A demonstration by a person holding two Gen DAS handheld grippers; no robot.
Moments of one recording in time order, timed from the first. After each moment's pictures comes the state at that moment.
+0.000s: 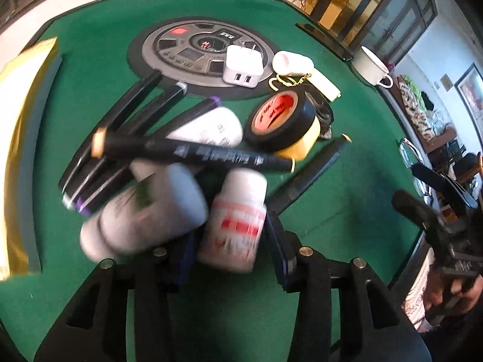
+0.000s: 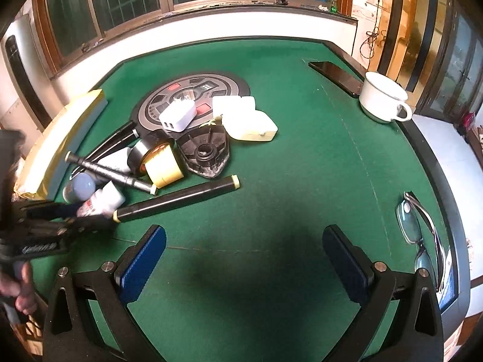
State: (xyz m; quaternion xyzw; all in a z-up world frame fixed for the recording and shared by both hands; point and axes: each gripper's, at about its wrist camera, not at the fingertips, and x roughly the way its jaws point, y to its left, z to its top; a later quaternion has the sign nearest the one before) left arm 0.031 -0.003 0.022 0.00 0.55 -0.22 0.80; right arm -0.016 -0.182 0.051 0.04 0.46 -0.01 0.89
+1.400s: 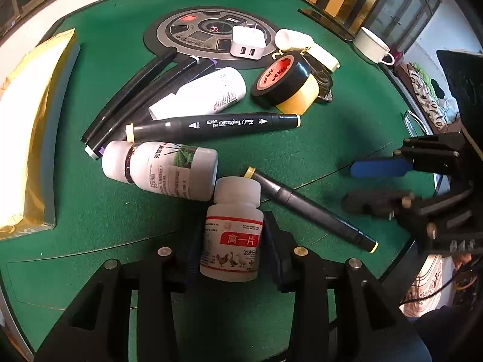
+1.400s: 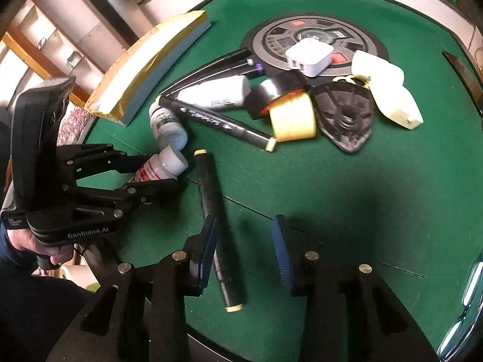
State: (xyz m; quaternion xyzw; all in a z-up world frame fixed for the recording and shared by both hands) left arm -0.009 0.010 0.023 0.03 0.56 -0.19 0.80; right arm 0.019 -0.104 0.022 -0.03 0.58 0.25 0.78
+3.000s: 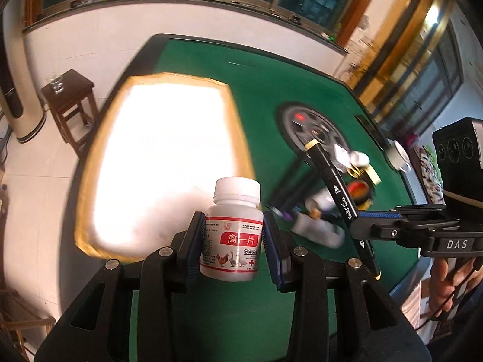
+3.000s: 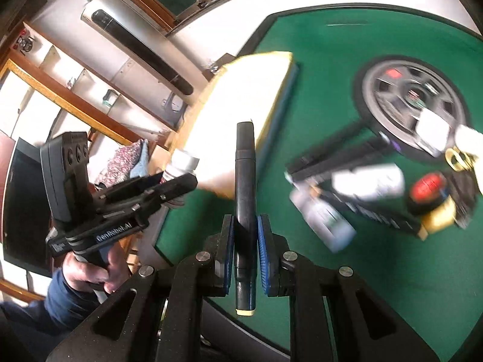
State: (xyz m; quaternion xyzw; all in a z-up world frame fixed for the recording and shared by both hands) left arm 0.022 0.209 0.102 -0.10 0.48 -0.11 0.87; right arm 0.077 0.060 0.081 0.11 0.55 0.31 0.77
